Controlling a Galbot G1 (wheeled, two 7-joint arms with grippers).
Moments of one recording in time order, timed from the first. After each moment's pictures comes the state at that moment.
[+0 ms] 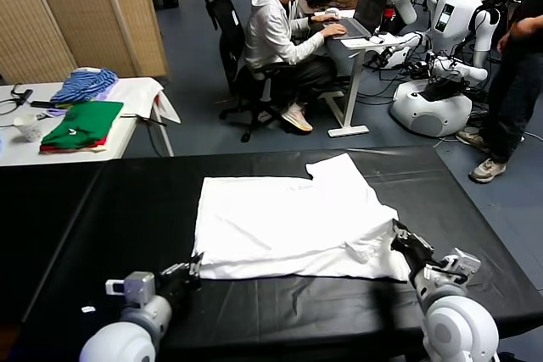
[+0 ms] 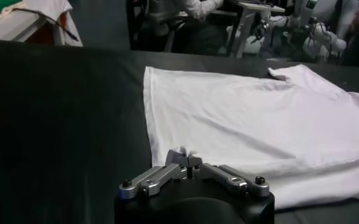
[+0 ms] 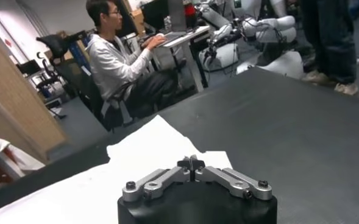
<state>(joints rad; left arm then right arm) 1.48 -1.31 -0.49 -2.21 -0.43 0.74 -0.12 -1.38 1.28 0.61 2.12 0.83 -0.51 0.41</state>
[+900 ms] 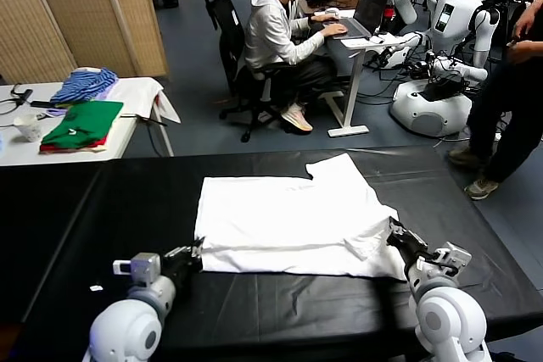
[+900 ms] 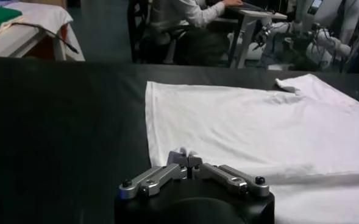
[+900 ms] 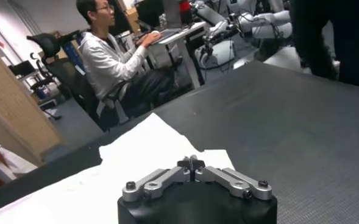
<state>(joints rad) 1.39 -1.28 -0.48 -2.14 -0.45 0.74 -0.14 -1.34 1.30 0.61 2.07 0.81 -0.50 0.41</state>
